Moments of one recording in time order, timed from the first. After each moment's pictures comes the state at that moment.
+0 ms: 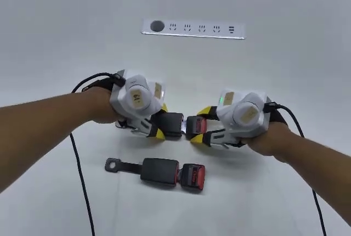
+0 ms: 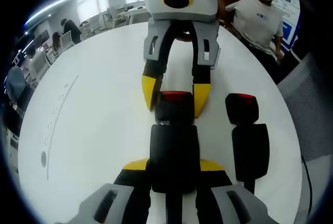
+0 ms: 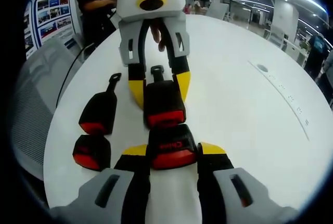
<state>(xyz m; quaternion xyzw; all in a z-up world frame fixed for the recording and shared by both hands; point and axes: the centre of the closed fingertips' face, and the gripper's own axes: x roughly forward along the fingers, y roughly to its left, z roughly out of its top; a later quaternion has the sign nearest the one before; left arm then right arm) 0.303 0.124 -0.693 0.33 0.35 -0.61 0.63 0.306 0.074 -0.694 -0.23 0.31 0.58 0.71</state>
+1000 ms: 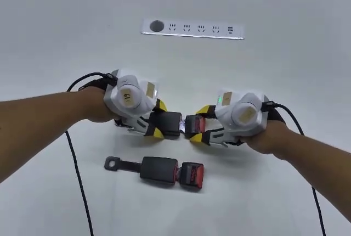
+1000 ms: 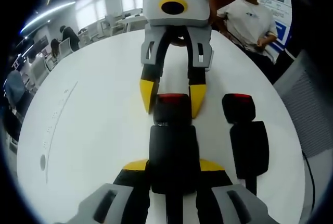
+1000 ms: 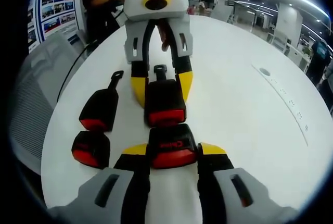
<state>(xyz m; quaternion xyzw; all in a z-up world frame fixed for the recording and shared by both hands) 0.302 0.124 -0.692 0.32 0.33 -0.63 0.63 0.305 0.074 -0.694 -0.24 0.30 0.59 0.71</state>
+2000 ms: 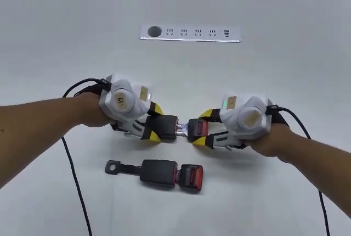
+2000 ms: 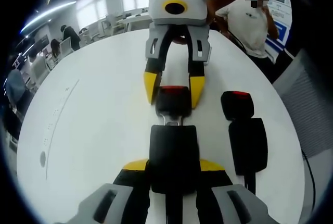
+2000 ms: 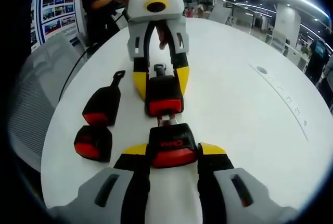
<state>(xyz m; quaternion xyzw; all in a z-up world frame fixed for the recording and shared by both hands) 0.304 0.129 -0.691 0.32 0.33 -0.63 0.63 0.304 0.061 -0.693 -0.23 0.29 0.59 0.71</state>
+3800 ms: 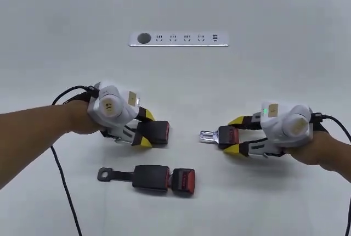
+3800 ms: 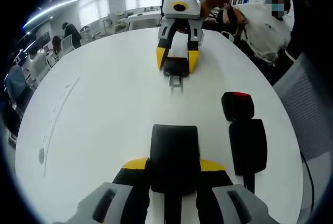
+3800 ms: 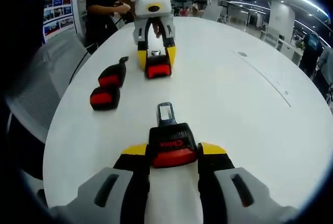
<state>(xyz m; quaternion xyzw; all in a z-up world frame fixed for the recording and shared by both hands) 0.301 0.131 -0.690 0.31 0.34 -0.62 0.64 0.295 -0.033 -0.693 -0.23 0.30 0.58 0.72</state>
